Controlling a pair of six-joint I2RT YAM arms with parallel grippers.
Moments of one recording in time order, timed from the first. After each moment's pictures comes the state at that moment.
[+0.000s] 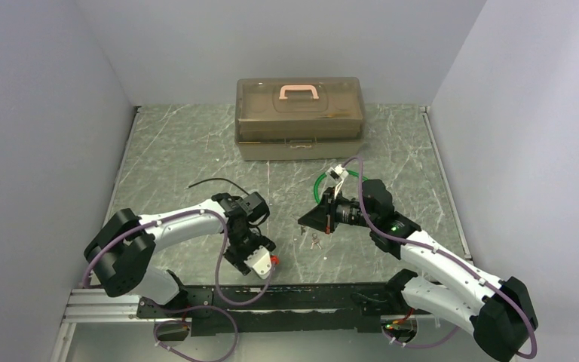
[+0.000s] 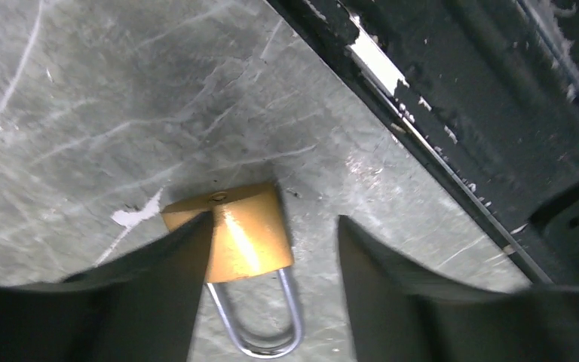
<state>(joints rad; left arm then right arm) -0.85 1.46 0.85 -0.90 0.48 1.54 0.63 0.92 0.53 0.10 -0.61 0.50</state>
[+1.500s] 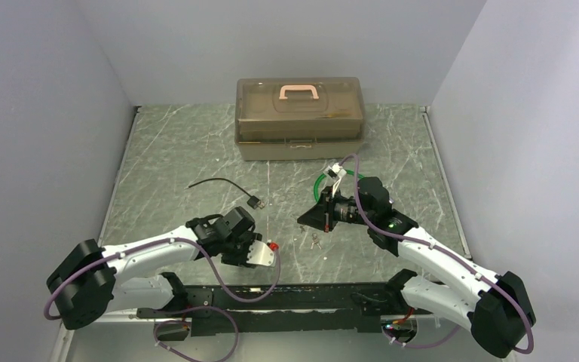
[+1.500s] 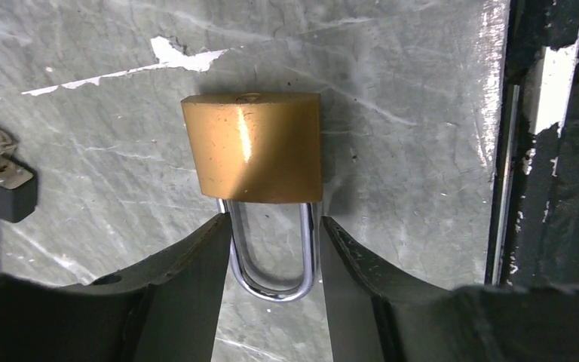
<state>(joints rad) -0.89 1.18 0.57 -0.54 0.15 0.87 0.63 0.96 0.54 0.09 -0.61 0.48</state>
